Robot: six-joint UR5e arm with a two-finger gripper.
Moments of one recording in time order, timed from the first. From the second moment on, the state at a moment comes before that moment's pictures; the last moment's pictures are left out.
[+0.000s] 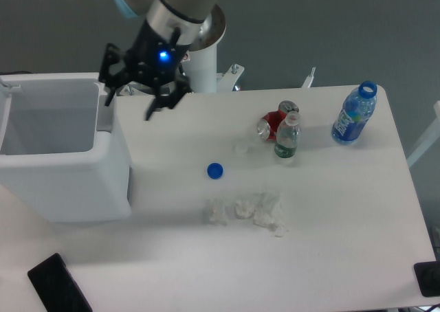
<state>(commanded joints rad) 2.53 -1.55 -1.61 -1.47 1.03 0.44</state>
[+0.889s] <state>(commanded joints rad) 2.70 -1.78 -1.56 -1.29 1.34 0.81</state>
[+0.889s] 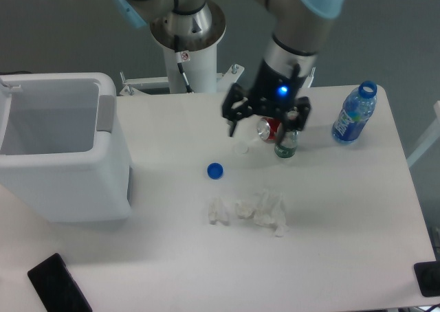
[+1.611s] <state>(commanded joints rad) 2.66 -1.97 -1.50 -1.27 1.59 1.16</state>
